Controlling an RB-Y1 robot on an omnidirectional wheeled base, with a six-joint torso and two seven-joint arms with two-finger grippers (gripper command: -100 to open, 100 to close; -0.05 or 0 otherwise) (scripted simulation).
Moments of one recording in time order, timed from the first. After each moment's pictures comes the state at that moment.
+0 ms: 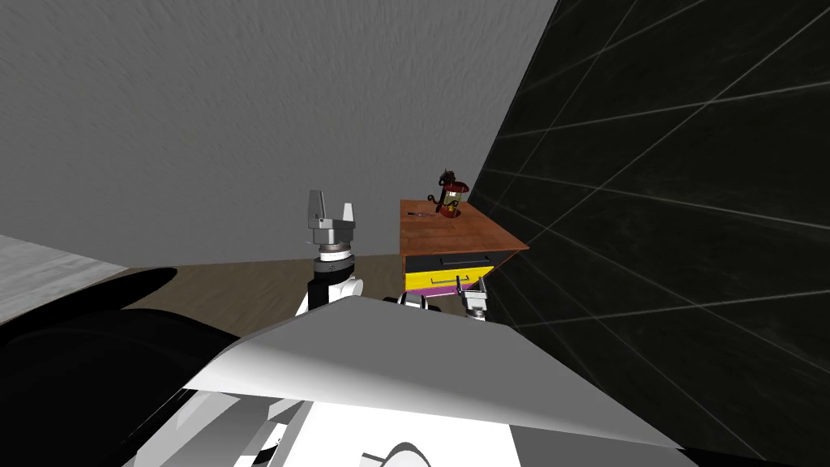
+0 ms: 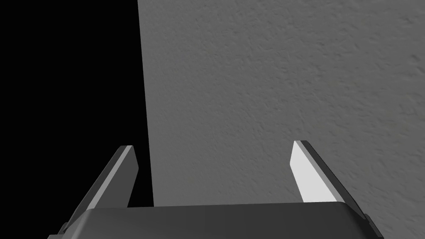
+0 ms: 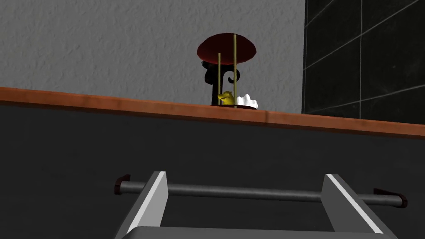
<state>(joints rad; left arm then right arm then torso) 0.51 -0.04 -0.04 -2.39 -0.01 -0.59 0.00 0.47 -0.21 0.16 -1.40 -0.03 -1.15 -1.64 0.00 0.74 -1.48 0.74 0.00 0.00</state>
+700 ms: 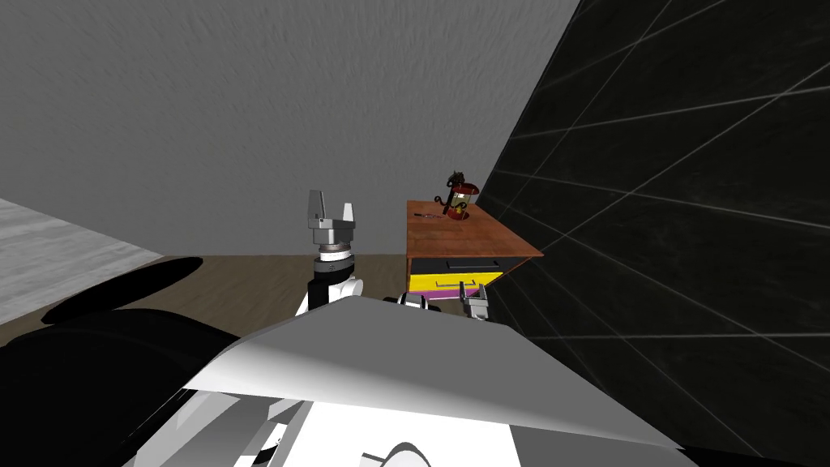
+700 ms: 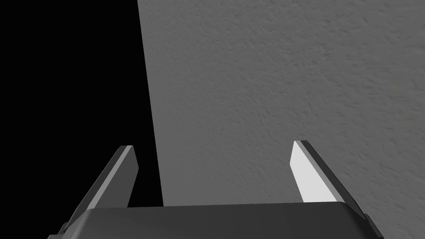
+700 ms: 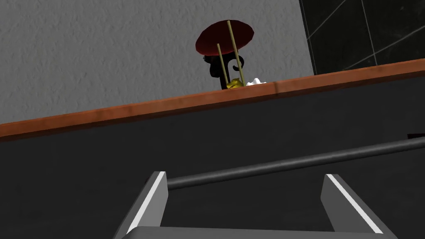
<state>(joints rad) 0.51 -0.04 -0.04 -2.39 -0.01 -0.59 0.00 0.51 -0.20 0.18 -1.35 -0.10 -1.20 -1.83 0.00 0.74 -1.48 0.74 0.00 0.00</state>
